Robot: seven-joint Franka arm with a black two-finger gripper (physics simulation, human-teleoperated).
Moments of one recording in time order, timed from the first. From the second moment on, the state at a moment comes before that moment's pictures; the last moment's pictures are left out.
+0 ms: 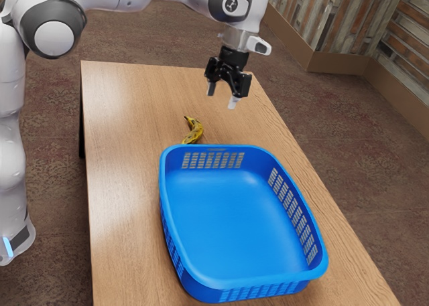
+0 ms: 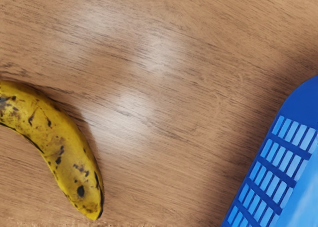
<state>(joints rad) 0.21 0.09 0.01 -1.58 -0.19 1.50 -0.18</state>
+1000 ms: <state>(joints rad) 0.22 0.22 0.00 -1.73 -0.14 2.00 -0.81</state>
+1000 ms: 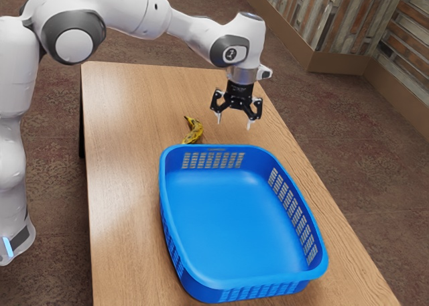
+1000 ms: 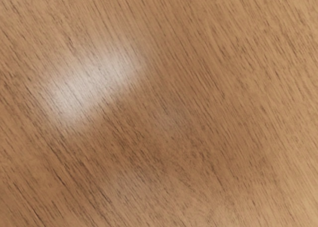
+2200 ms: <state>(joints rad) 0.21 0.07 0.04 -2.05 -0.15 2.03 -0.93</state>
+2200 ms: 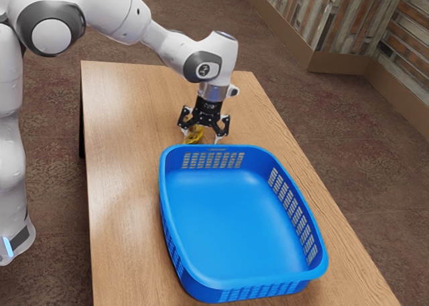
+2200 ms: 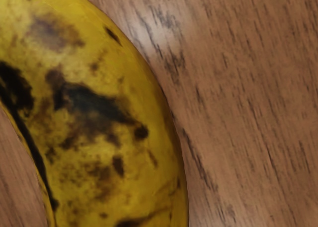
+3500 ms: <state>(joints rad) 0.20 -0.15 -0.52 -1.72 -0.15 1.54 -1.04</state>
